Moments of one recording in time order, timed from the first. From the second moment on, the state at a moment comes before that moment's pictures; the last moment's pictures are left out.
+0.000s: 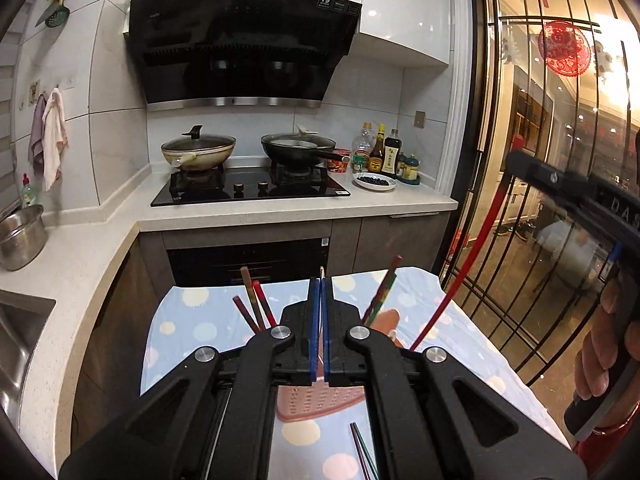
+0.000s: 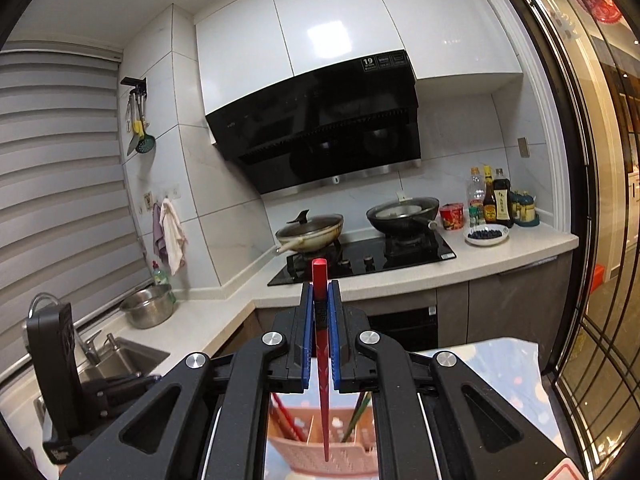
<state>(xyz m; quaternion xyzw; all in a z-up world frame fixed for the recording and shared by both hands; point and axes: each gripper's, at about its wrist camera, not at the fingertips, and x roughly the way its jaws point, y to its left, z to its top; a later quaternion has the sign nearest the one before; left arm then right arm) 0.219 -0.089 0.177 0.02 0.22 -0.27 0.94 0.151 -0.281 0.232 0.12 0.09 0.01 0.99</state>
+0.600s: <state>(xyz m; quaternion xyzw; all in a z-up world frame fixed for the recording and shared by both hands) 0.257 -0.098 0.135 0.01 0.28 -0.27 0.92 0.234 -0.265 0.165 0.10 0.19 0.01 0.98</state>
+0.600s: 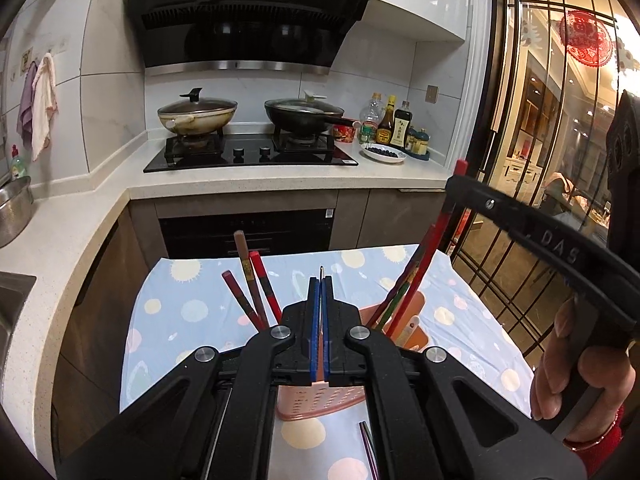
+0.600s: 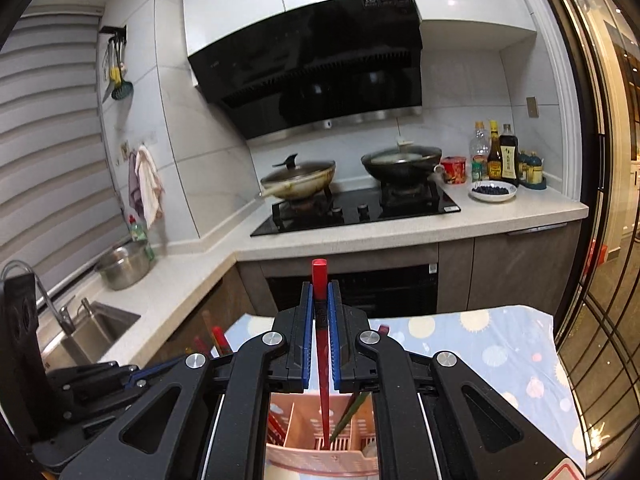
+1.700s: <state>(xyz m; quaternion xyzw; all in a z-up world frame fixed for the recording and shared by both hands) 0.161 -0.063 0.061 0.05 0.32 -0.20 0.93 0.061 -0.225 0.049 0.07 0.29 0.00 0.96</state>
